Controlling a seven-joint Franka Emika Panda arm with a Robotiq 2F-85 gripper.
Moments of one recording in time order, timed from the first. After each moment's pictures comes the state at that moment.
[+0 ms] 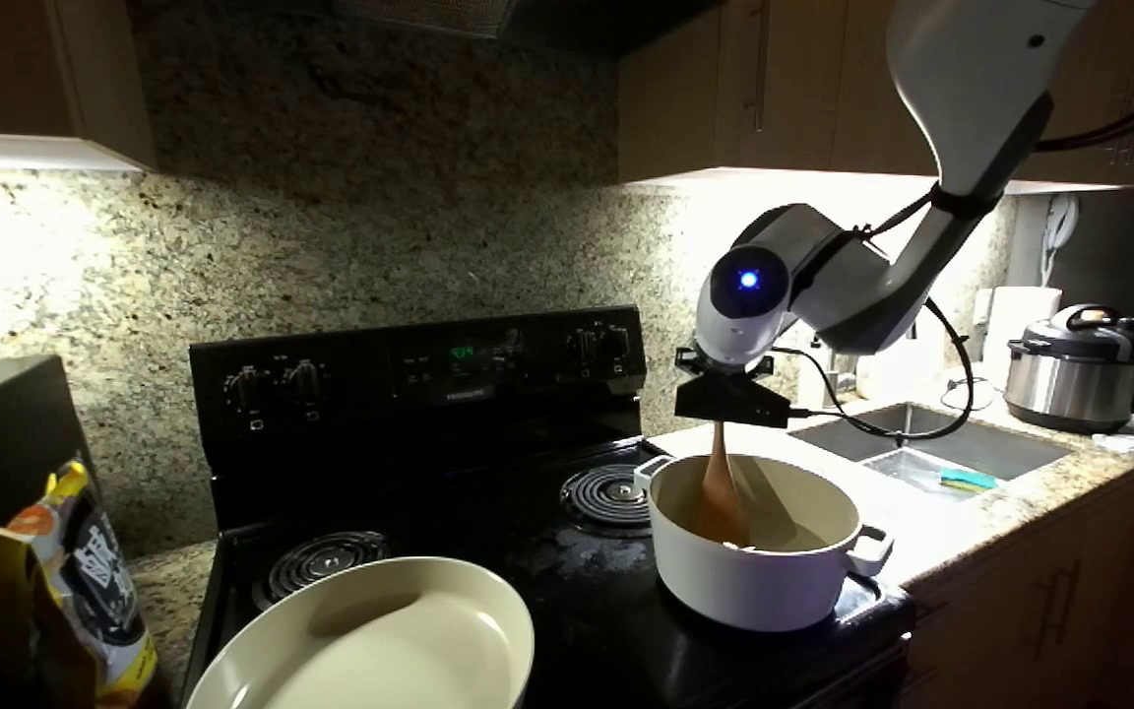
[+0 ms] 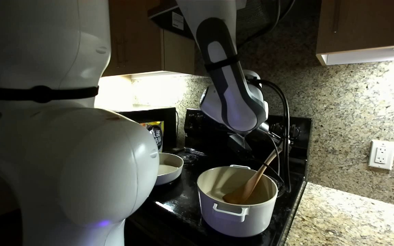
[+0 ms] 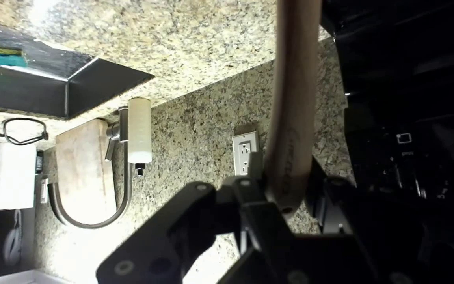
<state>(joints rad) 0.10 0.01 -0.20 -2.40 -2.01 2.61 2.48</state>
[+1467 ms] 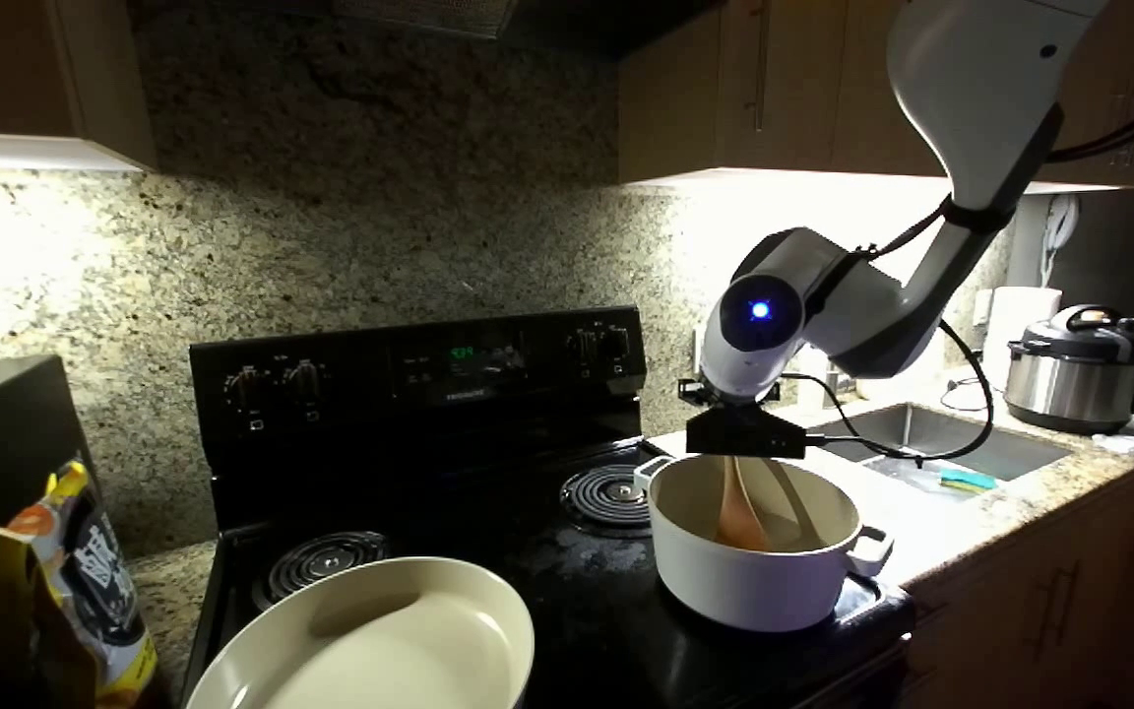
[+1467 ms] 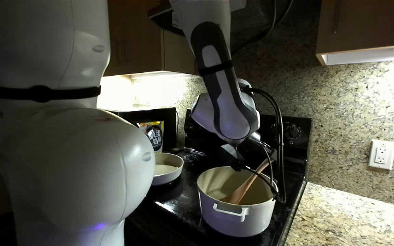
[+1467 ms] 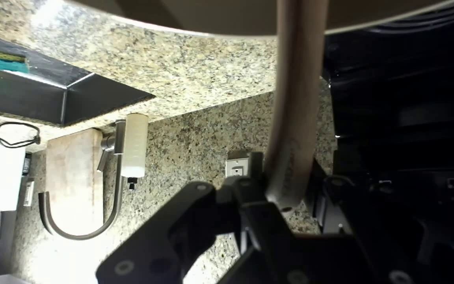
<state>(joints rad) 0.02 0.01 -0.08 -2.48 -2.06 2.59 2.48</state>
